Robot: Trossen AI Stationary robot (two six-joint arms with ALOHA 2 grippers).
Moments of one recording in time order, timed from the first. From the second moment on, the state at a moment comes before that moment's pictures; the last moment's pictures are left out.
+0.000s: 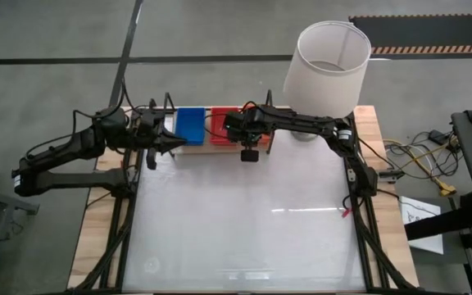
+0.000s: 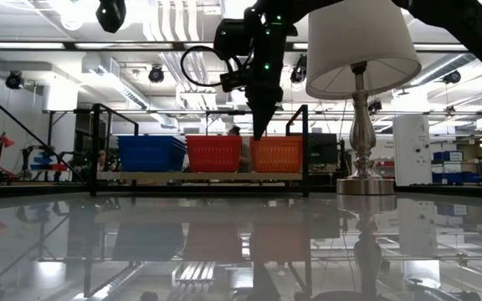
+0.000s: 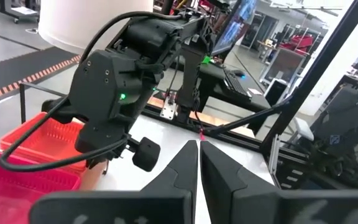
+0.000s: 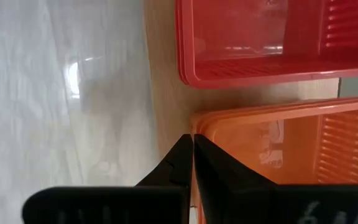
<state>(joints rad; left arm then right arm) 0.33 0.68 0.88 -0.30 0.29 -0.27 -0.28 2.16 2.02 -1.18 0.16 -0.28</state>
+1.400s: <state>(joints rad) 0.33 0.09 0.49 -0.45 0.52 -0.09 -0.14 1.01 0.80 0.00 0.00 0.29</state>
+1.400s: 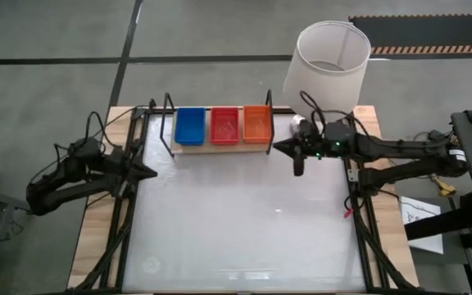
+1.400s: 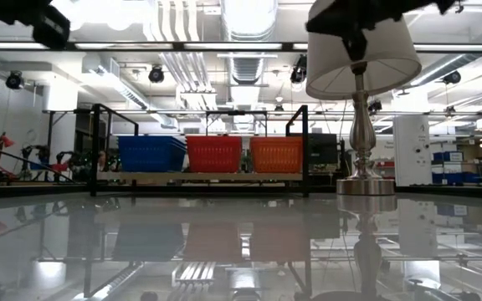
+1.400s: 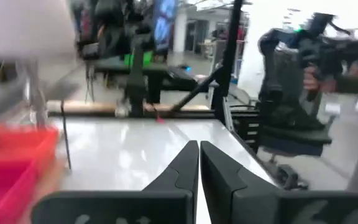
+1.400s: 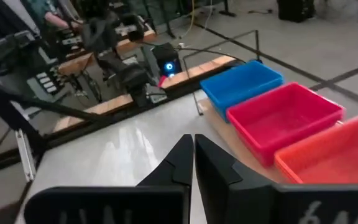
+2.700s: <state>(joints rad) 0.33 0.17 0.01 0.19 0.53 0.14 -0.08 0.08 0.01 0.37 0.03 -0.10</state>
